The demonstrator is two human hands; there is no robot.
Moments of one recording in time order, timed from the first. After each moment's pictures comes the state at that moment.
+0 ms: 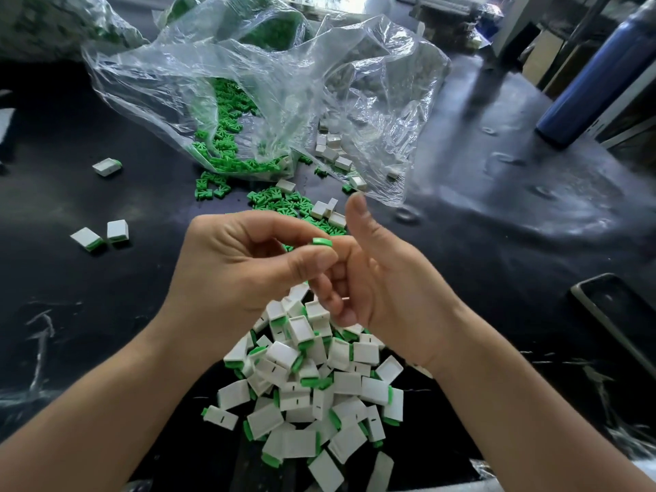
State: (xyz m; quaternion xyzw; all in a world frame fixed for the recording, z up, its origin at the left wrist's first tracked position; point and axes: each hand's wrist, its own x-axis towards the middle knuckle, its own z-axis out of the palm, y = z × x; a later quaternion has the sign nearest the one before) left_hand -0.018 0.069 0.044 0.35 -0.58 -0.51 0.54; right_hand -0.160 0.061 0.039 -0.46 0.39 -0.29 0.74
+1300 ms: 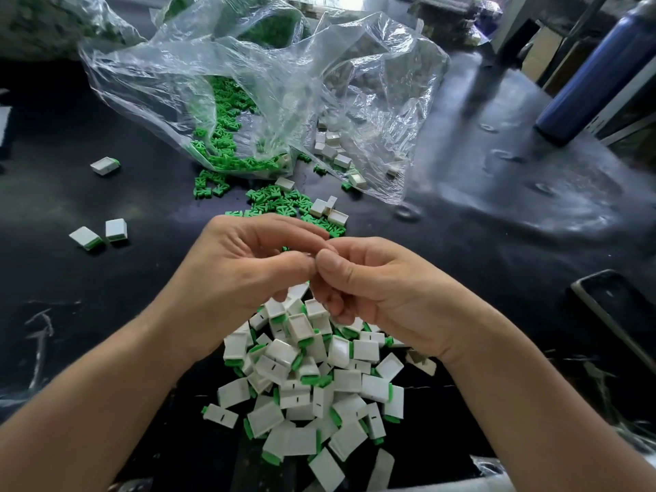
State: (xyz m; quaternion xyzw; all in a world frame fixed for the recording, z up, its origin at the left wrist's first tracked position) left_hand -0.006 0.063 0.043 0.38 -0.61 -0.55 0.42; right_hand -0.164 0.063 0.043 -0.53 0.38 -0.29 0.70
